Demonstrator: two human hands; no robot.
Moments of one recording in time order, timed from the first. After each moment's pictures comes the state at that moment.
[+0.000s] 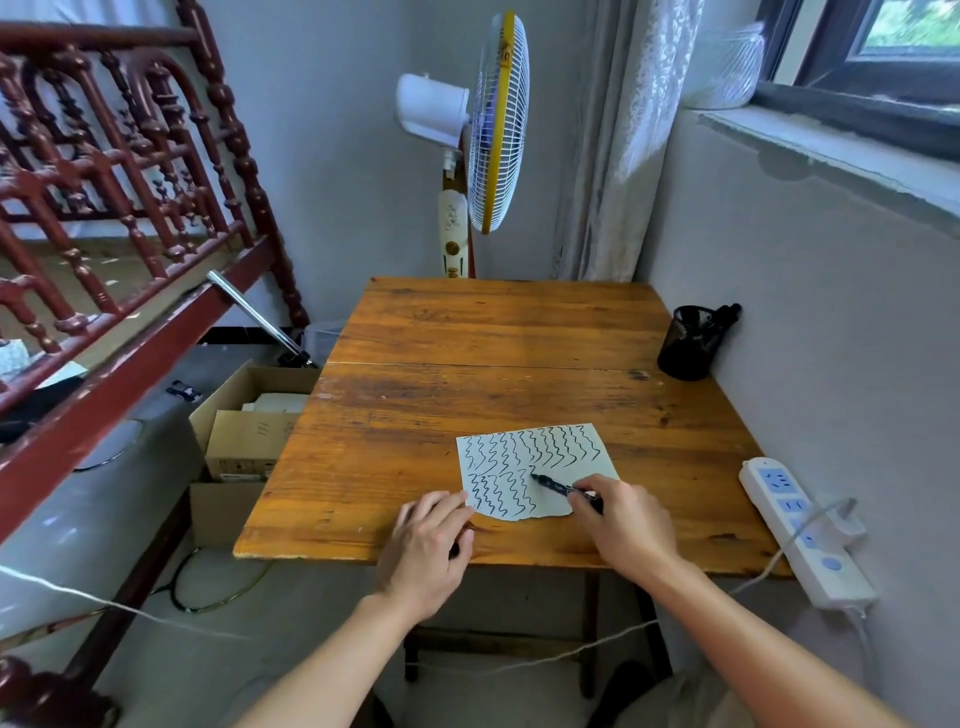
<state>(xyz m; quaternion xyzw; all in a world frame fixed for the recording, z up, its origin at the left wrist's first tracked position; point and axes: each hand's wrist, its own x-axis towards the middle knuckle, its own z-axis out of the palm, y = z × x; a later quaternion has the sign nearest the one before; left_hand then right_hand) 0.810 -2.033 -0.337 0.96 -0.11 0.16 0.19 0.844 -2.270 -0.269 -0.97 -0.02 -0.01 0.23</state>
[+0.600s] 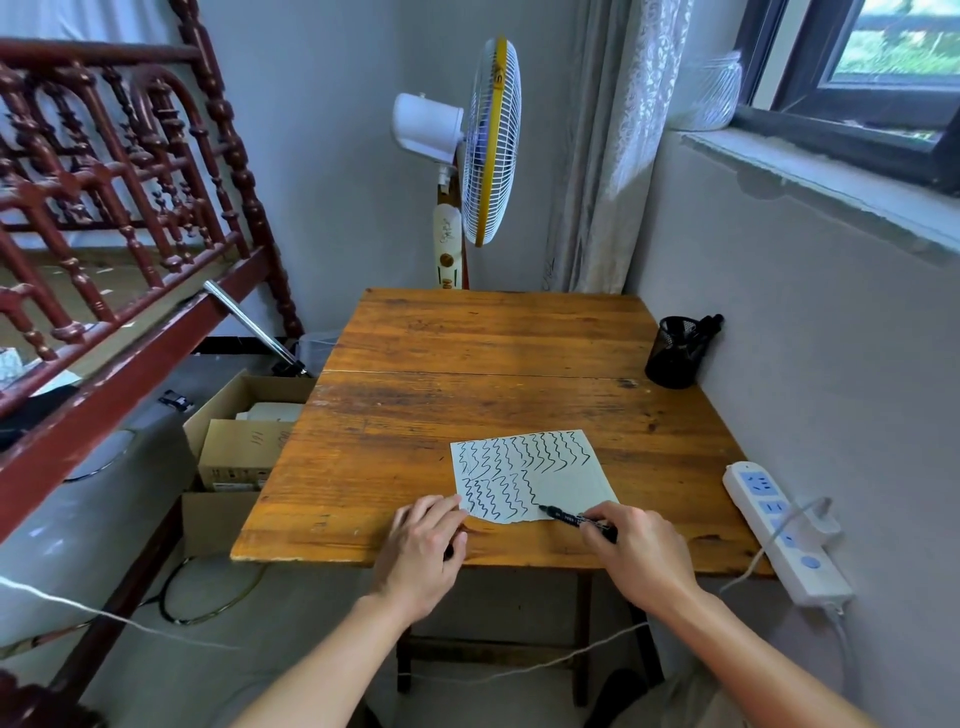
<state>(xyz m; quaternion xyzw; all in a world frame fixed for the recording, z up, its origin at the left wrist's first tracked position) 0.807 -2.035 -0.331 0.97 -0.10 0.16 0.18 0.814 -2.291 -0.265 -0.97 -0.05 -0.03 0.22</state>
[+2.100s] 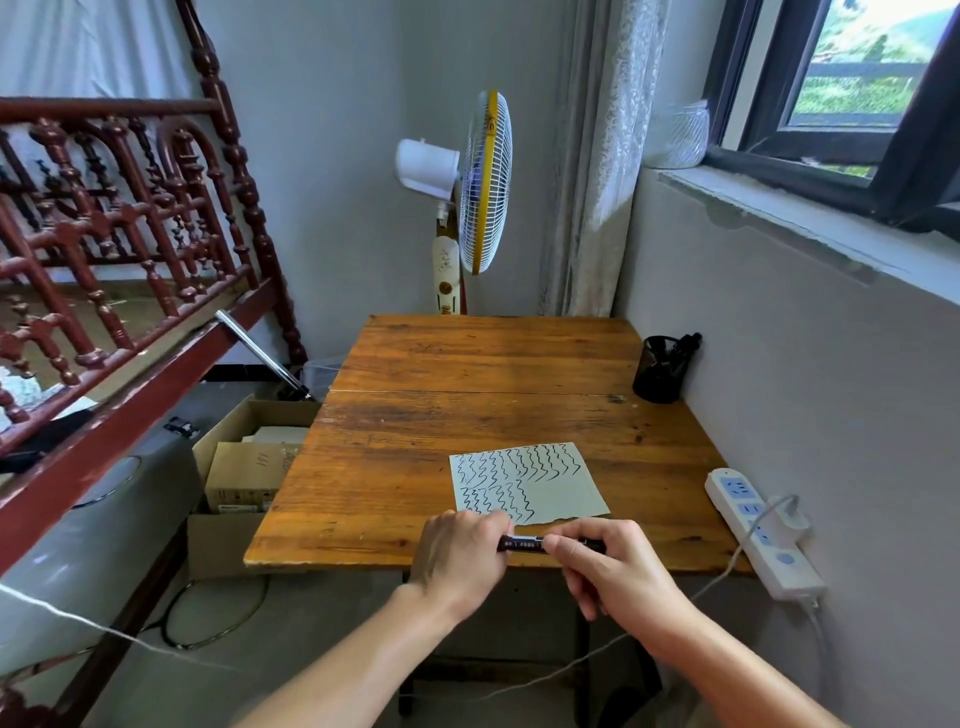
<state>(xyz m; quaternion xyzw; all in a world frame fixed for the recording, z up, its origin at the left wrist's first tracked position) 0.766 -2.092 -0.231 0.97 -0.16 0.14 0.14 0.749 -2.276 -0.205 -0.77 -0.08 0.12 0.62</state>
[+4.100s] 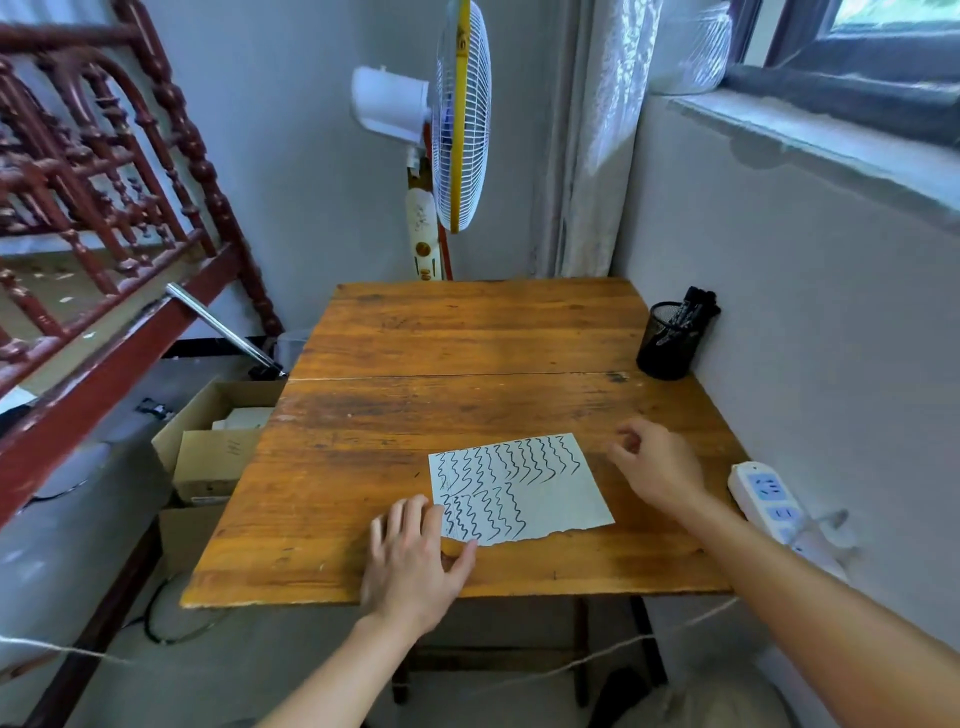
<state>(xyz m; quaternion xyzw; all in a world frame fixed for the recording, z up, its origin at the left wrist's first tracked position) 0.832 -2.061 -0.325 0.99 0.00 0.12 0.08 0.935 -2.334 -0.269 -0.95 0.06 -0.02 0.29</state>
